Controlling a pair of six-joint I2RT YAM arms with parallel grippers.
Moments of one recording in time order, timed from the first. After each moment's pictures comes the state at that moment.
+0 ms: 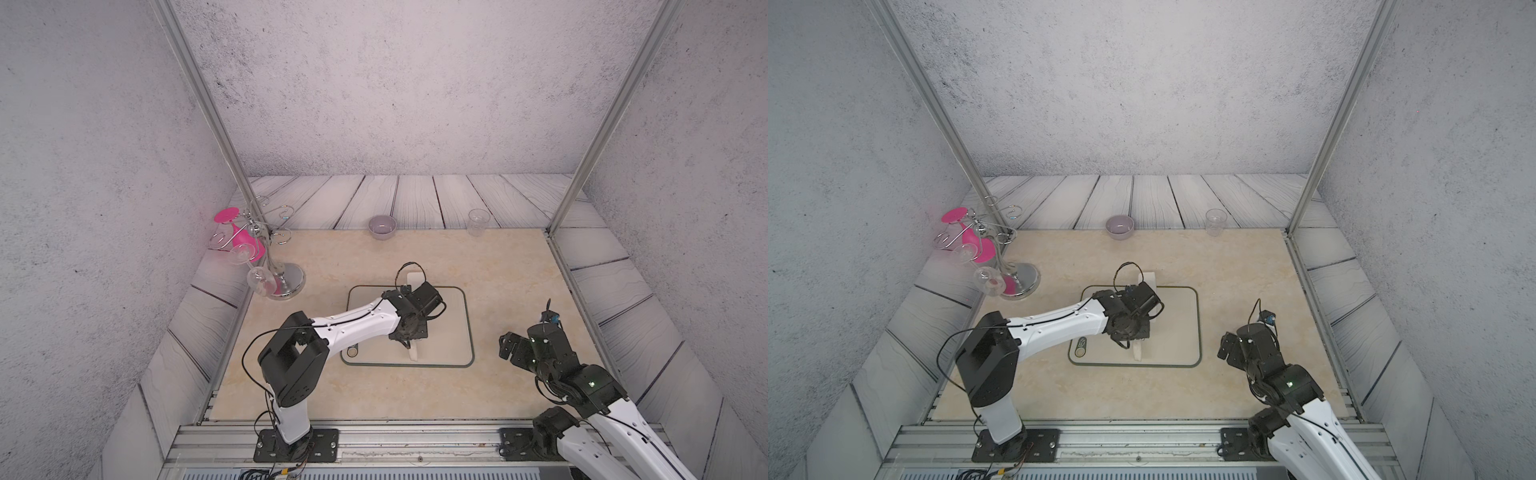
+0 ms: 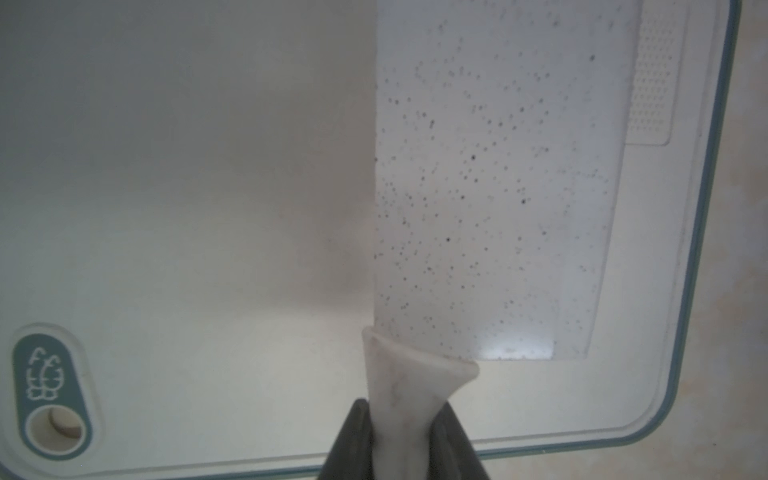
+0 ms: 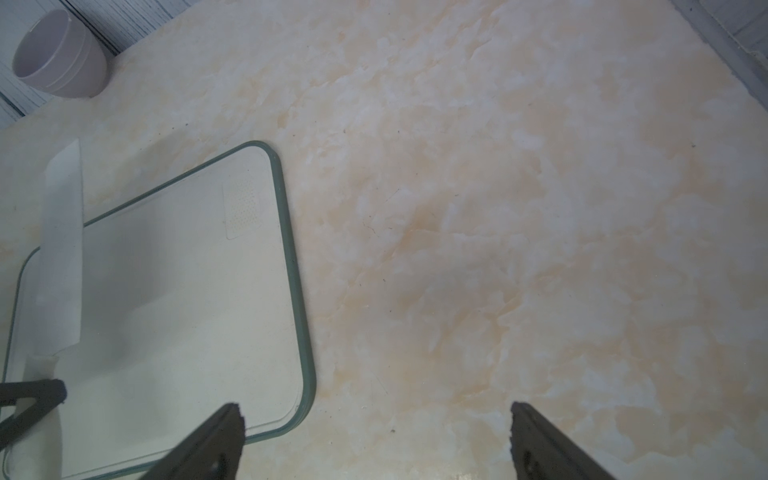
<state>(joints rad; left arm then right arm) -0.95 1.82 1.34 -0.78 -0.16 -0.90 0.44 0.58 0.57 -0.87 0.26 0.72</state>
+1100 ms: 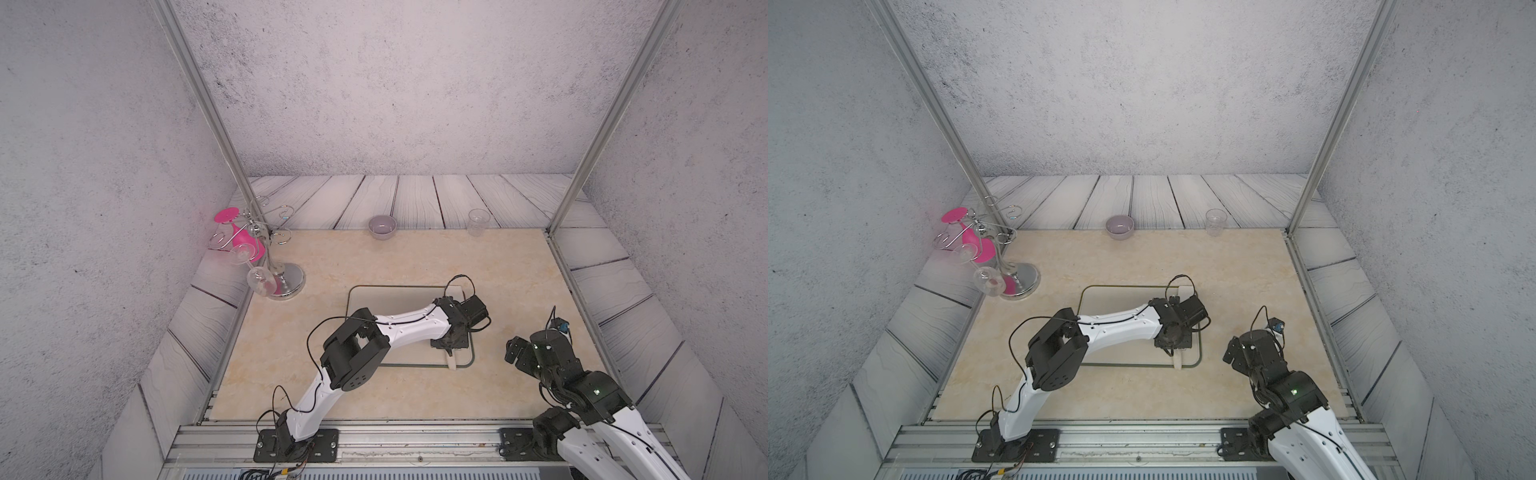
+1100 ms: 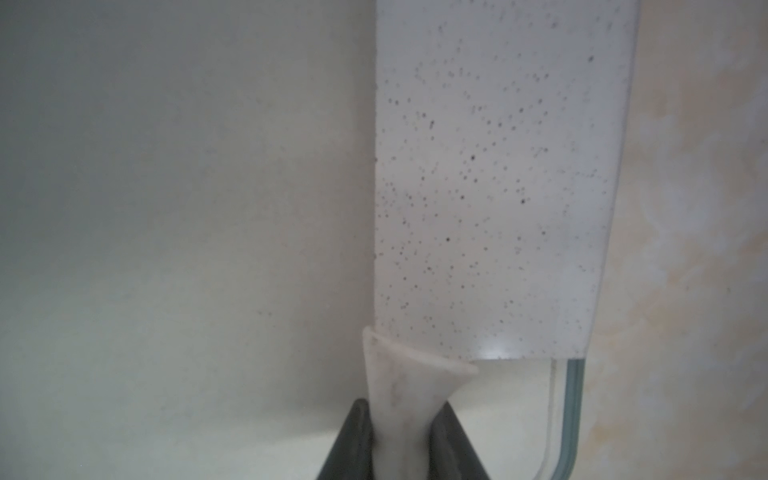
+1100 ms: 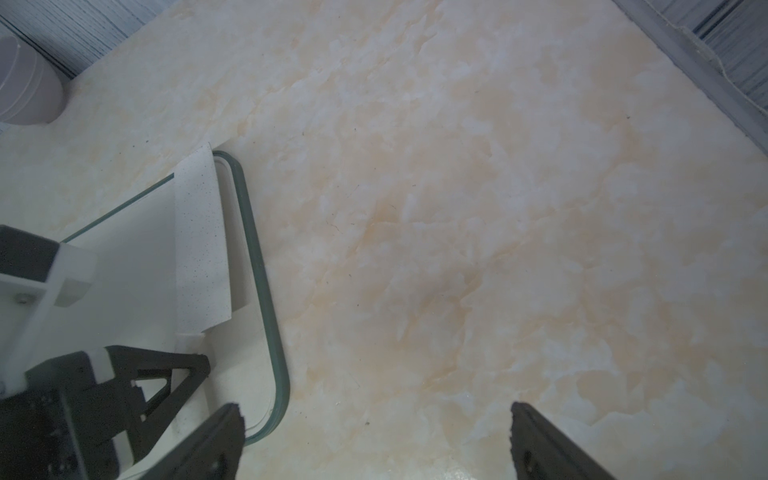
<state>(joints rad) -1.09 2.20 1.73 -0.83 -0.13 -0.97 0.44 0.52 0.55 -0.94 0.32 0.79</state>
